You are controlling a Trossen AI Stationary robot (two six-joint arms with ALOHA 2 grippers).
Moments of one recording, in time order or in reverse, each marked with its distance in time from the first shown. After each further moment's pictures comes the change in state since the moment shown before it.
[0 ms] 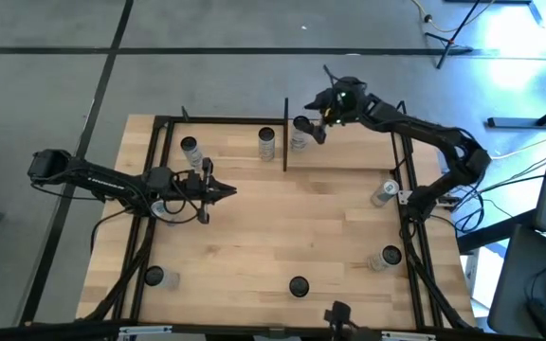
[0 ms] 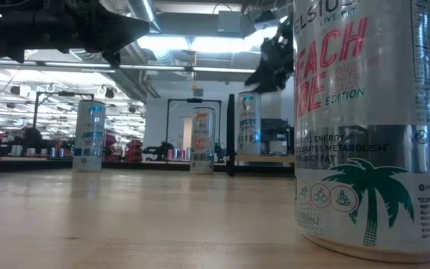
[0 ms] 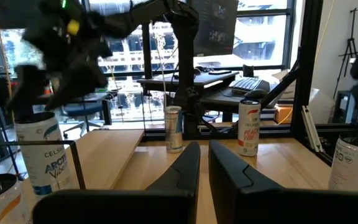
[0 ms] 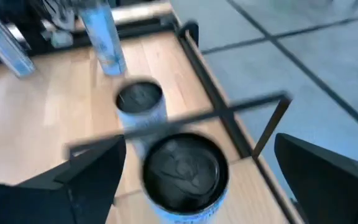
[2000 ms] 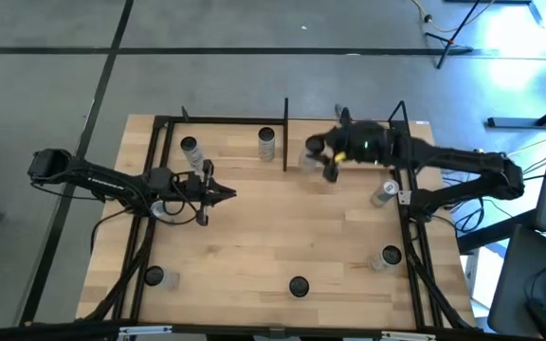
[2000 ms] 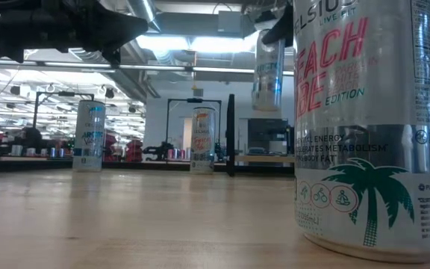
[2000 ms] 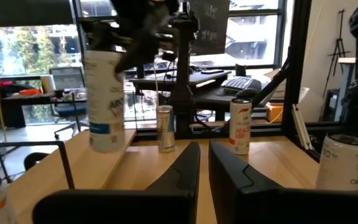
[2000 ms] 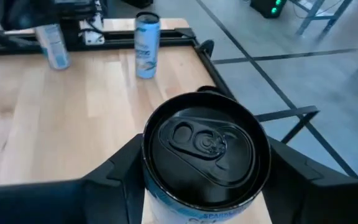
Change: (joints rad) left arm -0.013 0.000 0.000 -0.007 0.011 0.003; right arm 0.428 -0.328 -0.128 -0.126 0.466 0.086
